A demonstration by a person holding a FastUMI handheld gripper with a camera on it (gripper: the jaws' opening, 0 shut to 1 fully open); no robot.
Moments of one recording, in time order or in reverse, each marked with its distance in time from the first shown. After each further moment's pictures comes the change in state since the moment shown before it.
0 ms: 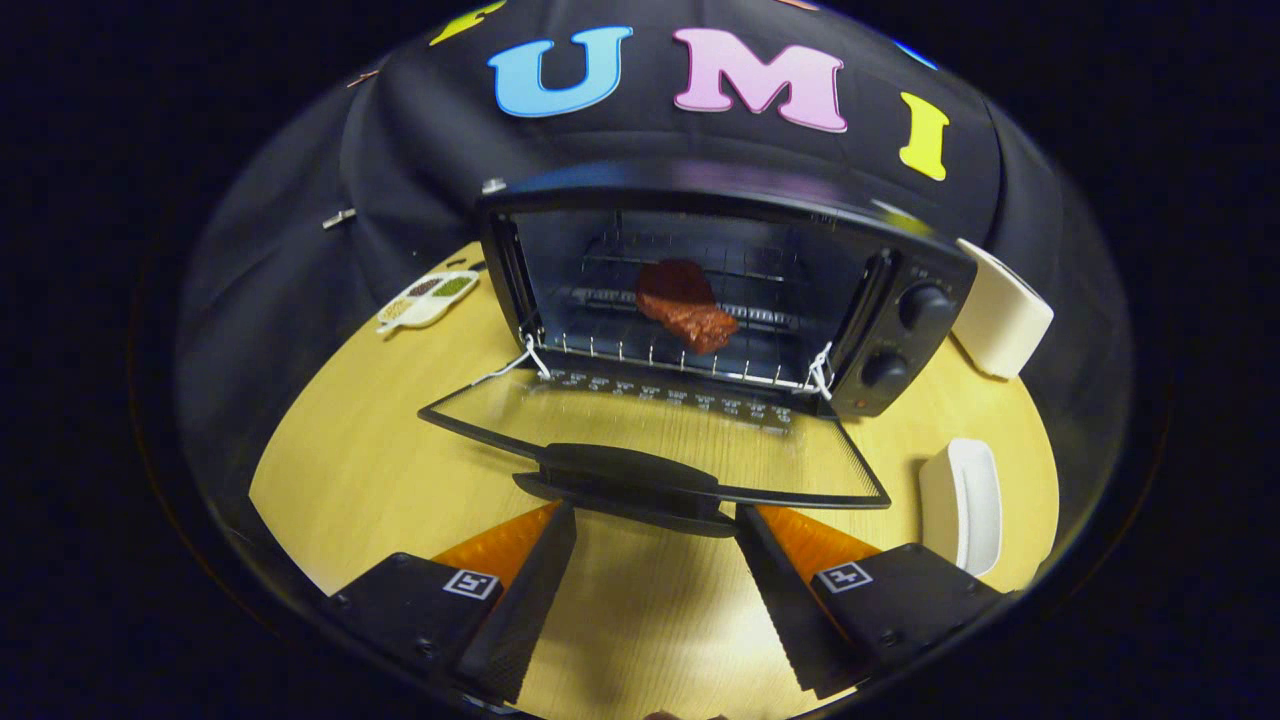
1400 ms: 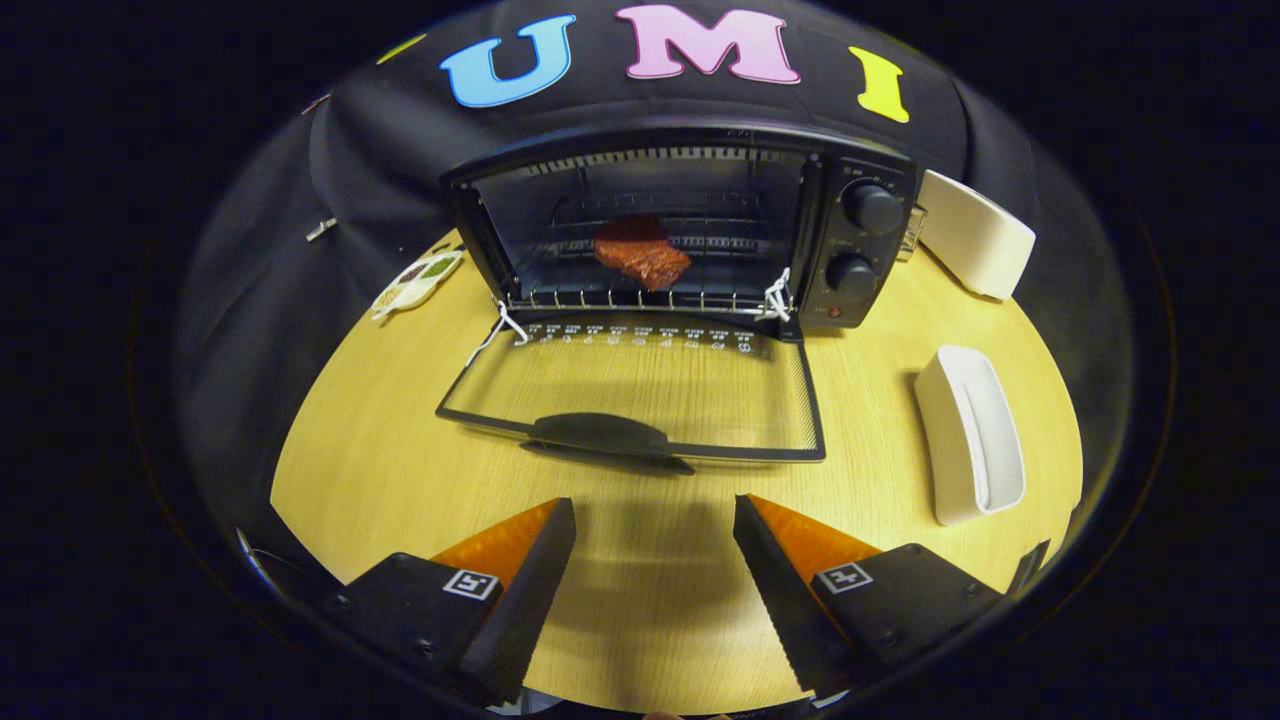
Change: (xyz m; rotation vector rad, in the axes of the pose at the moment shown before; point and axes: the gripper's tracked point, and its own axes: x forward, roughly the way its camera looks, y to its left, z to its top) arm -0.006 -0.009 -0.073 0.118 0.177 0.014
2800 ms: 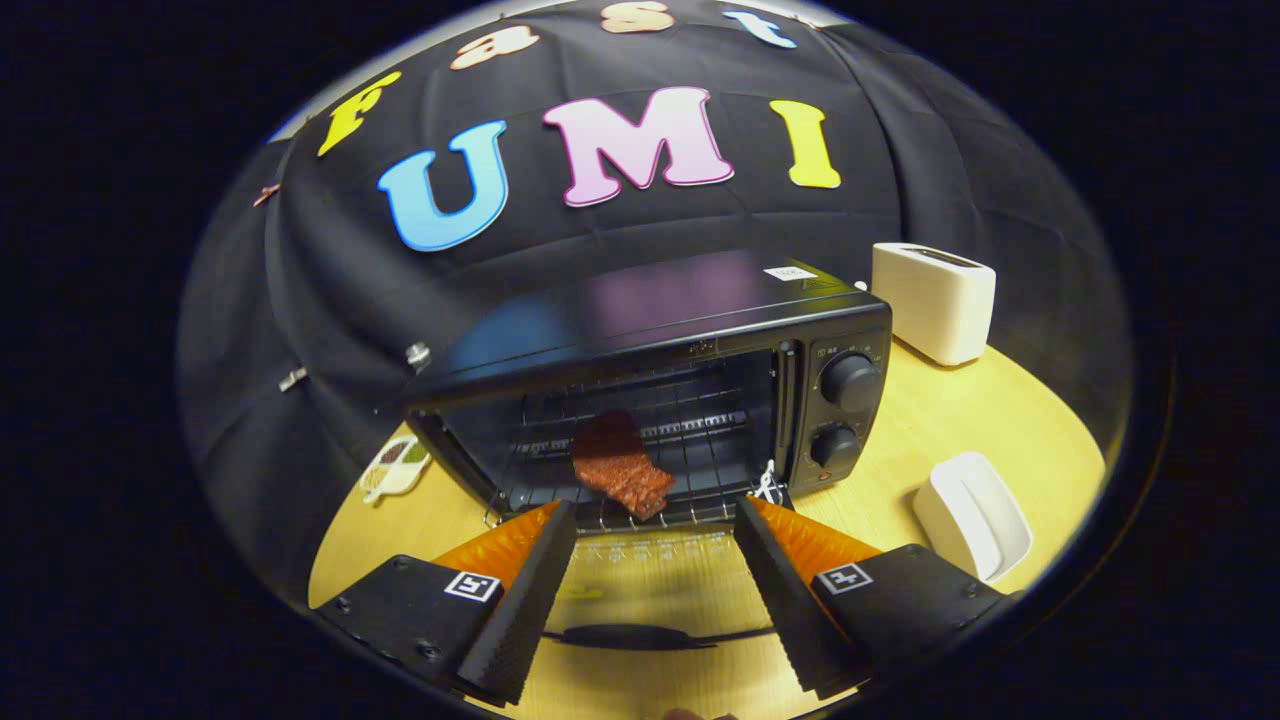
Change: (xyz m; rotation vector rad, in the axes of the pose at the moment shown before) arm 0.000 -0.004 0.146 0.158 -0.444 -0.078
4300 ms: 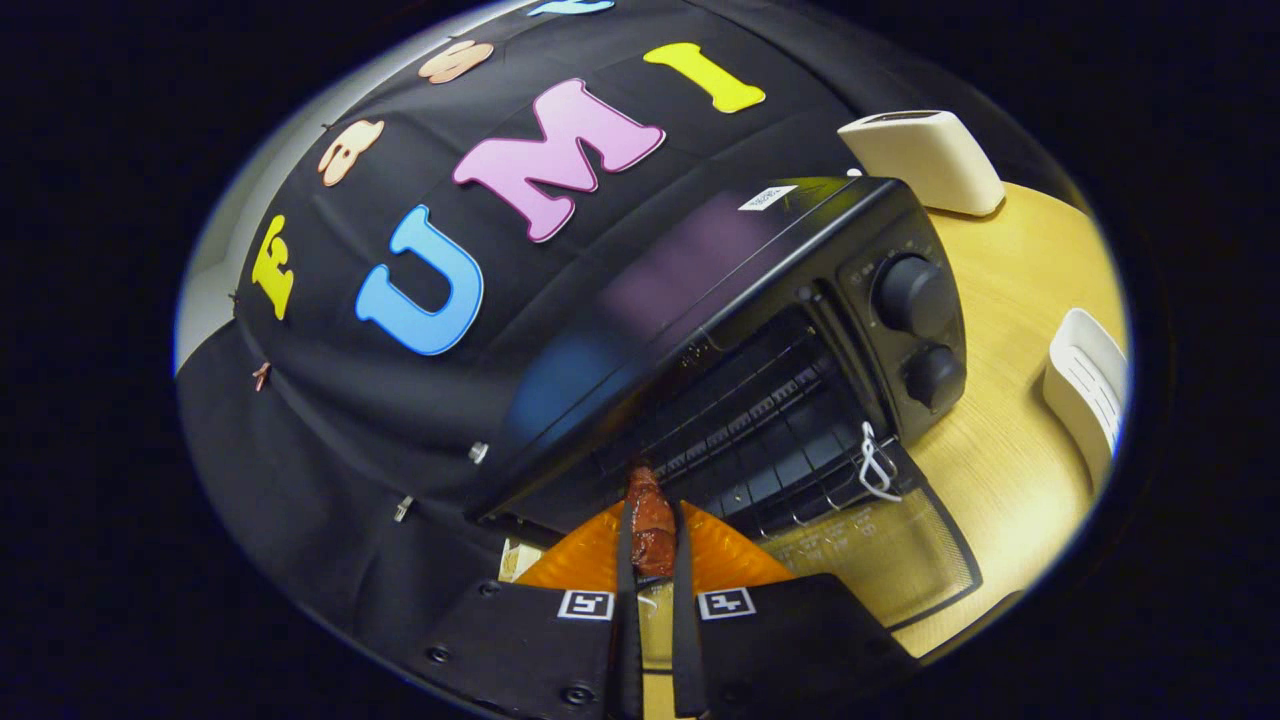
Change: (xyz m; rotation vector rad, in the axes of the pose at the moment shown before) arm 0.055 0.025 0.024 0.536 -0.014 0.213
